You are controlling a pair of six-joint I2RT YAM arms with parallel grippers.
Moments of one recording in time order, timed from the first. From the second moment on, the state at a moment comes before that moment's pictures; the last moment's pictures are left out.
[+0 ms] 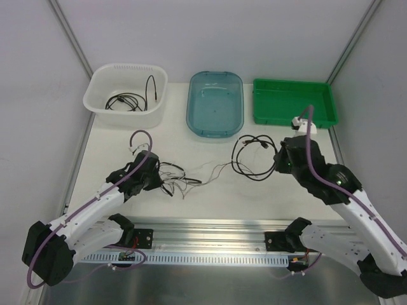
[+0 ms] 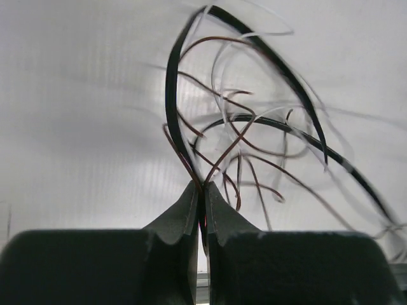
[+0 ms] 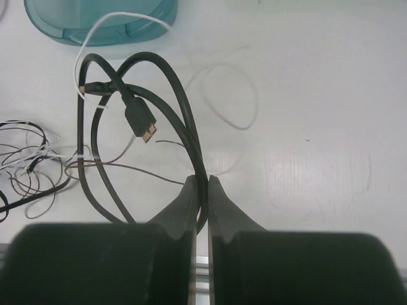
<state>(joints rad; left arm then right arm) -0.57 0.94 0.57 -0.57 -0.19 -0.81 0.74 0.89 1.13 -0.96 0.48 0.56</state>
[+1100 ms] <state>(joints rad) -0.78 0.96 0.90 -0.53 0.34 -0.52 0.89 0.96 1.02 -0.79 -0.10 0.23</state>
